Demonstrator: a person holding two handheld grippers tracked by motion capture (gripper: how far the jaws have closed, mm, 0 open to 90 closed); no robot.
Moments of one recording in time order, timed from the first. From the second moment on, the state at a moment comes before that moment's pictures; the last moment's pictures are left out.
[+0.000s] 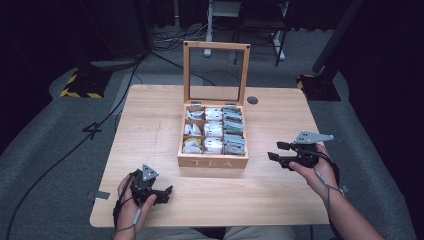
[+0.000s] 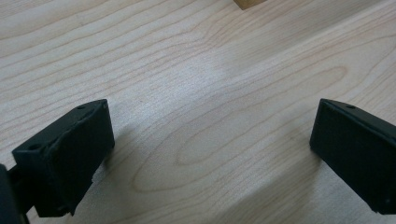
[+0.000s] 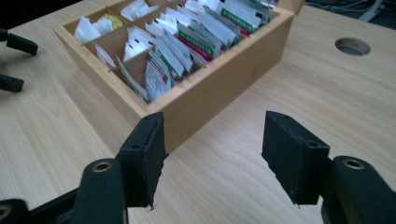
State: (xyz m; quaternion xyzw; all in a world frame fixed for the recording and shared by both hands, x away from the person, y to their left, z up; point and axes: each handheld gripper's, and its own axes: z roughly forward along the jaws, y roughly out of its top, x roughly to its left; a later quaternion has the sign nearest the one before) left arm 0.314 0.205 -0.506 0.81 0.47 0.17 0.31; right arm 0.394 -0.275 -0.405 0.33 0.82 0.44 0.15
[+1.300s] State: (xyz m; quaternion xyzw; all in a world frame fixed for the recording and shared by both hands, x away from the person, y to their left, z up) left arm 0.318 0.204 -0.506 0.80 0.48 0.17 0.31; right arm 0.452 -0.166 -0.374 0.29 0.84 0.45 0.08
